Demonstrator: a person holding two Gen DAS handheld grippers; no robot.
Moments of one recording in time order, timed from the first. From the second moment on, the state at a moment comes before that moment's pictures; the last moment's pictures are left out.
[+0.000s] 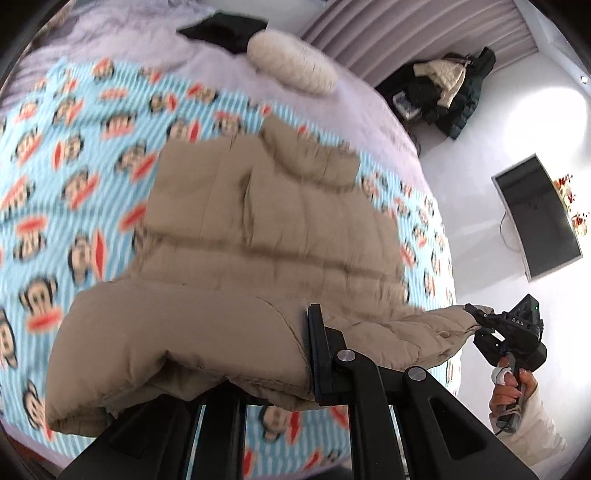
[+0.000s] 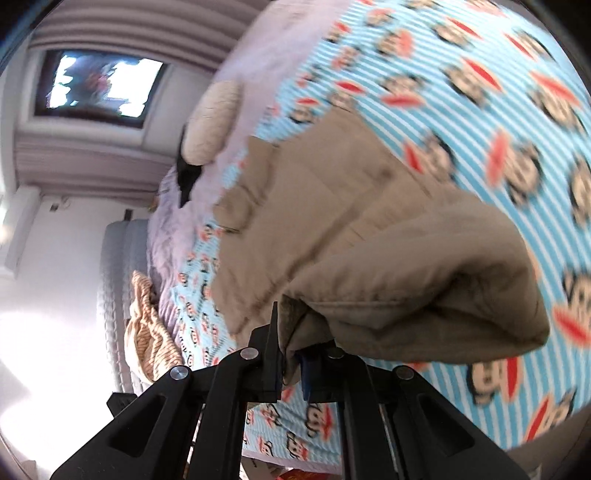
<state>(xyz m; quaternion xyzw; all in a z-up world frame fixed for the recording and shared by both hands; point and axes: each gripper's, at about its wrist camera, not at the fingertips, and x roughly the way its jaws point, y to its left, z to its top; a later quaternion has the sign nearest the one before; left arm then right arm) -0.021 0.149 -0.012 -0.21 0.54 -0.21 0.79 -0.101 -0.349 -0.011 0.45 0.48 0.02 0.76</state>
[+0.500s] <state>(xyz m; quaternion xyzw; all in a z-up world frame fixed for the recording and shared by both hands) 0.144 0.114 -0.015 -0.17 0.53 -0.13 0.82 0.096 -0.358 0.007 0.36 0.51 0.08 0.78</state>
